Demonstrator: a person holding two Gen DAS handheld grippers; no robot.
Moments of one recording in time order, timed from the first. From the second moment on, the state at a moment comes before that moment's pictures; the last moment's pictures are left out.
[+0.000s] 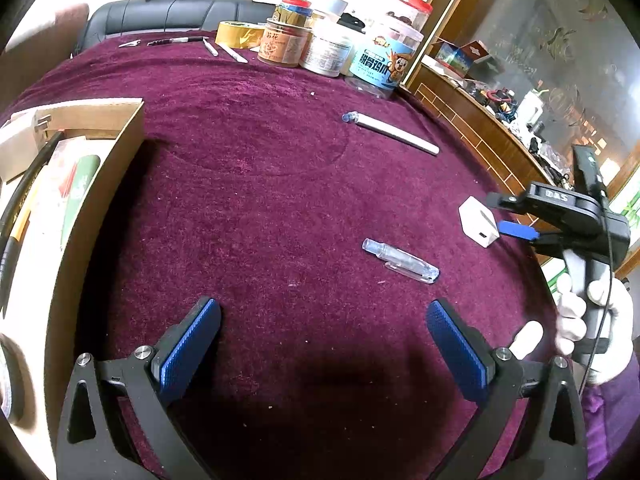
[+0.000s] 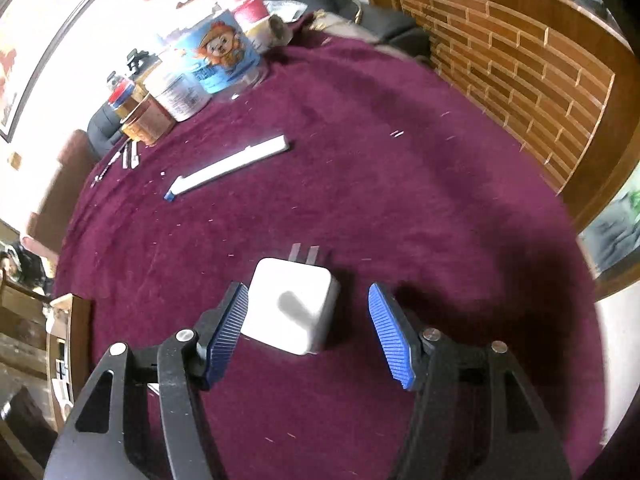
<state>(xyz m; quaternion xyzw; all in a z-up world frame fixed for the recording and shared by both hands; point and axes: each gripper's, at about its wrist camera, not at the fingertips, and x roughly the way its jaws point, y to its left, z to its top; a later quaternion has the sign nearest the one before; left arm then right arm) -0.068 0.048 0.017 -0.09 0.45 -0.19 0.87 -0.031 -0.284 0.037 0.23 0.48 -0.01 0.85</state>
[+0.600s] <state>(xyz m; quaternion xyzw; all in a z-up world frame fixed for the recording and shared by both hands) -0.051 -0.001 0.022 -0.10 0.51 -0.18 0.83 -0.033 -0.291 0.011 0.29 0.43 0.04 0.85</state>
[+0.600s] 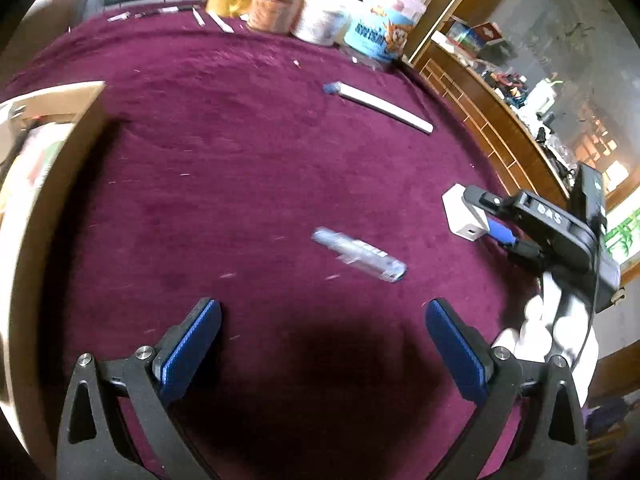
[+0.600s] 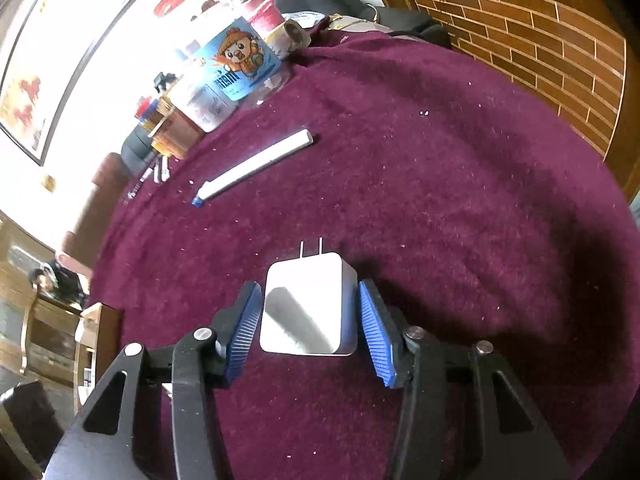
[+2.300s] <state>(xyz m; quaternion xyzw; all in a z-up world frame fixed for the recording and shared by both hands) -0.083 0.004 0.047 -0.01 0.45 -0.20 0.87 -0.040 -0.274 0.009 0.23 0.40 0.06 0.88</state>
